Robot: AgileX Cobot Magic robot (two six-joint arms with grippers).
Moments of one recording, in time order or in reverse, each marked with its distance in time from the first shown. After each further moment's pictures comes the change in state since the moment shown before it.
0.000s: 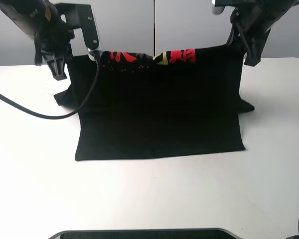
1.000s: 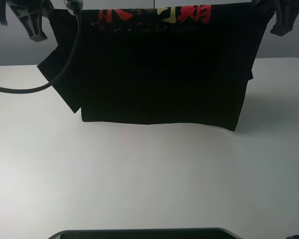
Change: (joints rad) left arm -0.002 -0.137 -0.044 0.118 -0.033 -0.040; right arm 0.002 -0.156 0.000 -0.082 -0.021 0.084
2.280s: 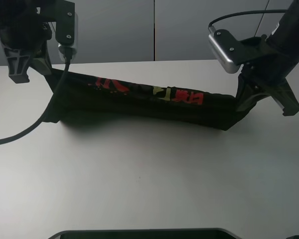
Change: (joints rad) left arm 0.000 0.053 0.002 -0.354 0.429 0.336; right arm 0.002 0.094 0.272 0.206 0.235 -0.468
